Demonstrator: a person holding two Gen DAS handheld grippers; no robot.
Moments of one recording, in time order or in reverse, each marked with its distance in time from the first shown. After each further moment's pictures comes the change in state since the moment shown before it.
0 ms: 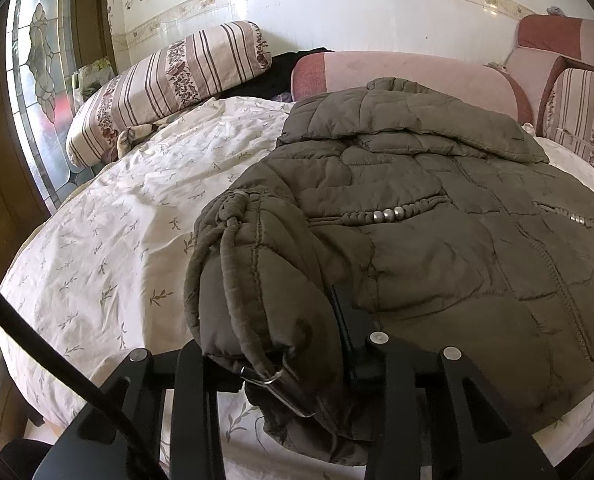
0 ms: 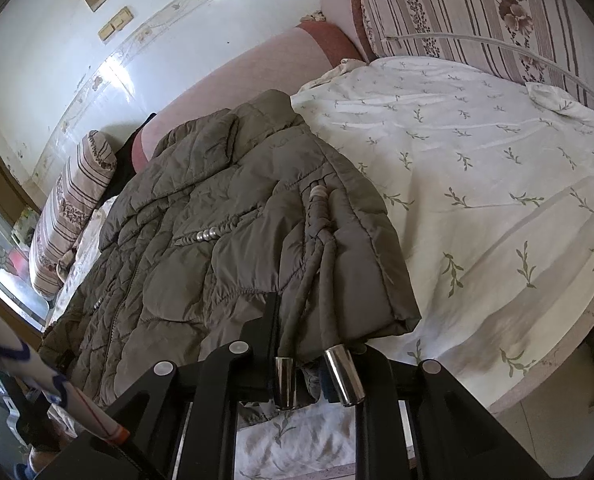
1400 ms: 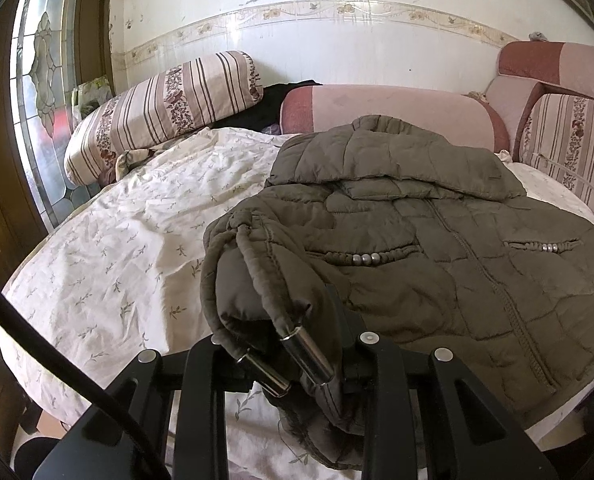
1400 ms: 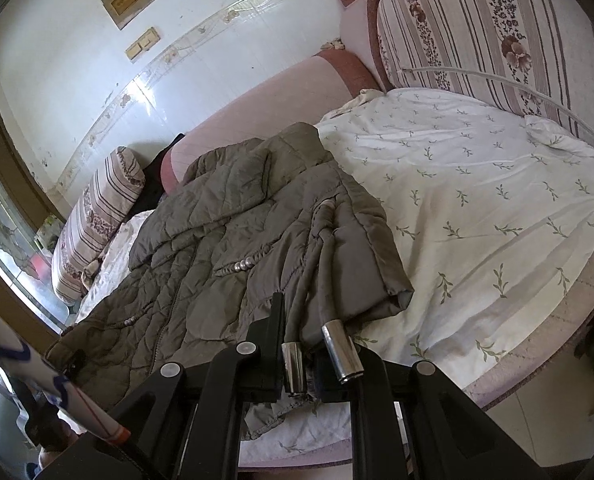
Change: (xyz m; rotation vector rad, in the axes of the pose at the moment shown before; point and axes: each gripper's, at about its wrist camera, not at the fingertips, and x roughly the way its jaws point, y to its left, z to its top) left arm -0.048 0.008 0.011 -0.016 -0.098 -0.066; right arm -0.048 0.005 0.016 -0.030 -0.071 0.077
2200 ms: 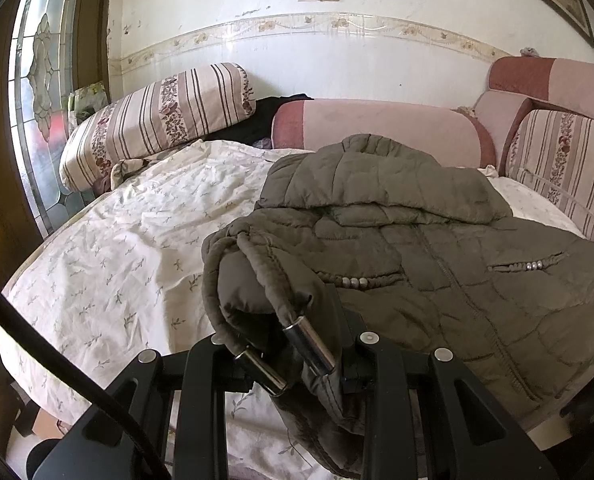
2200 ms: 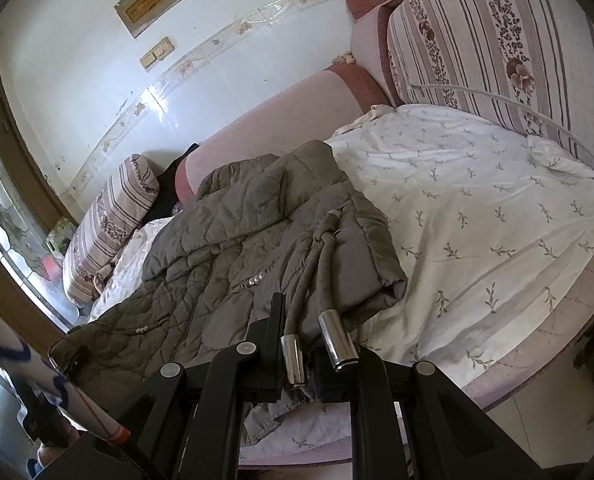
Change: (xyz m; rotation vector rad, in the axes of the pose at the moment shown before) left arm -0.027 0.004 0.016 -0.017 -0.032 -0.053; right arm -0.026 0.004 0.010 -0.025 -0.032 0.043
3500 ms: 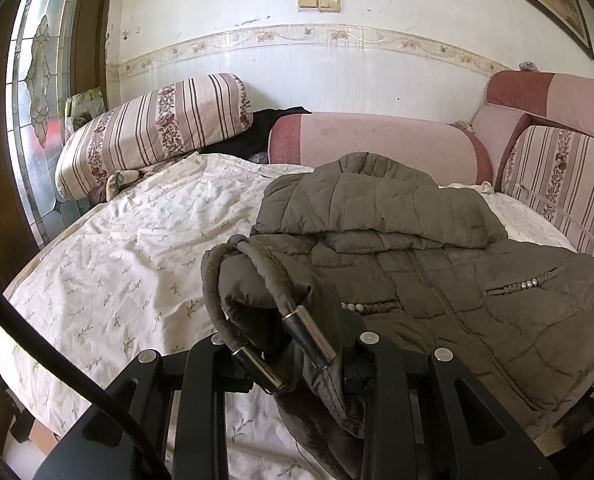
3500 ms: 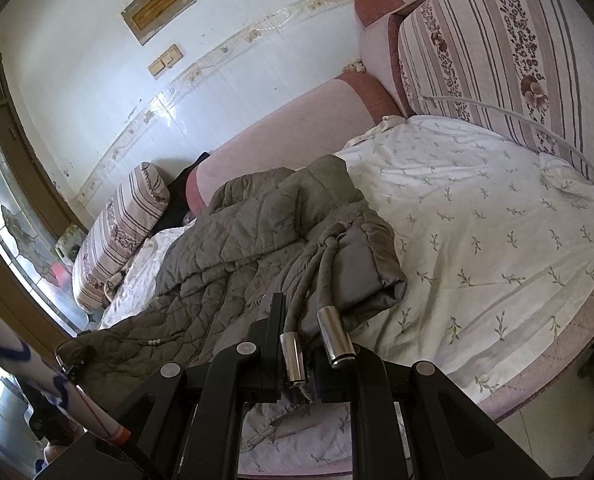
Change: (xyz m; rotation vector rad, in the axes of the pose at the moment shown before) left arm -0.001 0.000 0.022 -0.012 -0.025 -0.022; right arm -0.003 0.012 0.022 -0.002 -0.015 0.034
